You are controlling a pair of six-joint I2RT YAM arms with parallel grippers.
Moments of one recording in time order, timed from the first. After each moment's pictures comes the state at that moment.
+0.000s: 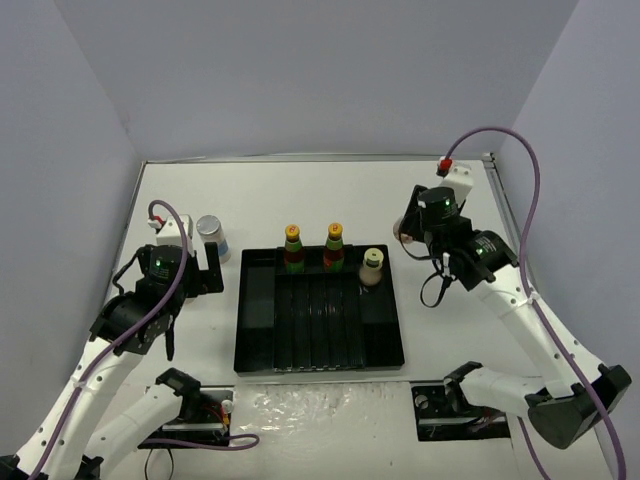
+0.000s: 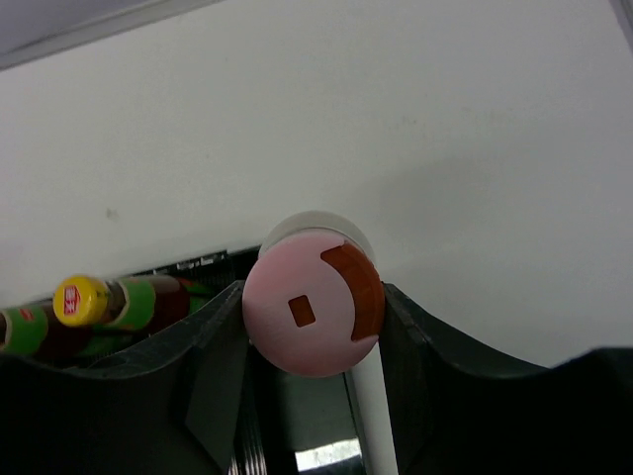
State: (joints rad) left arm -0.44 0.73 0.95 -0.85 -0.40 -0.31; right arm 0.51 1.12 1.20 -0.66 0.50 0.53
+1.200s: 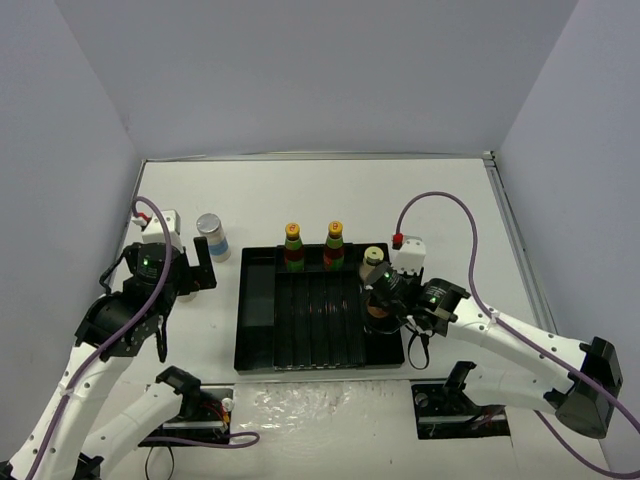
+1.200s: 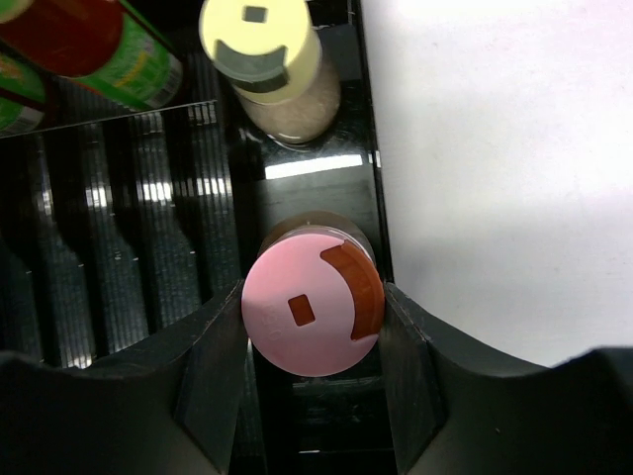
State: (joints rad) left arm -0.44 0.72 1.04 -0.94 -0.44 -0.34; right arm 0.93 1.07 0.80 -0.74 0.60 0.90
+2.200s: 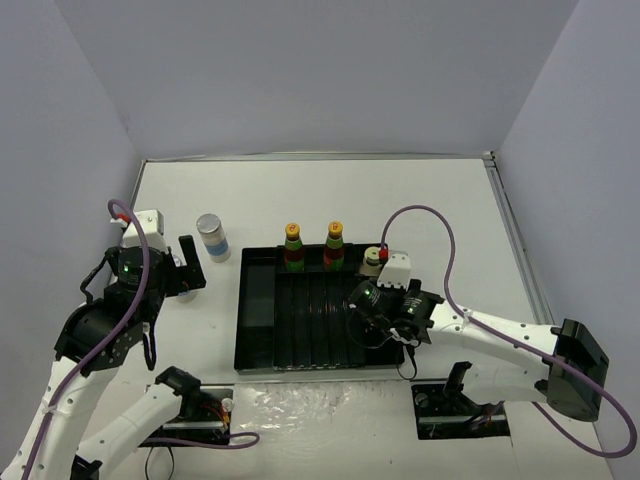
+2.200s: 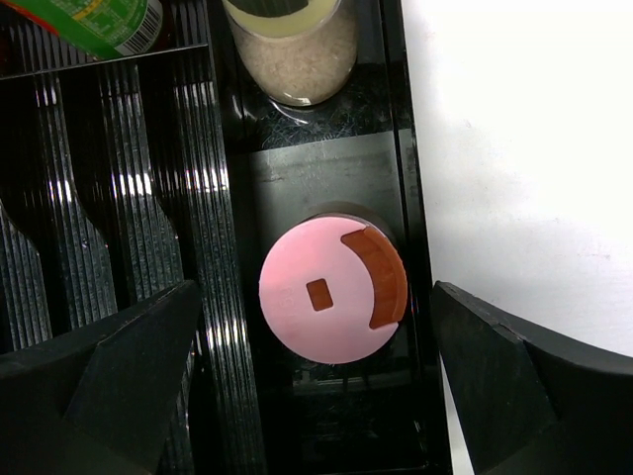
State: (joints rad) left arm -0.44 0.70 1.14 -1.00 -0.47 -0.35; right arm 1.03 1.17 0.71 -0.65 0.66 0.99
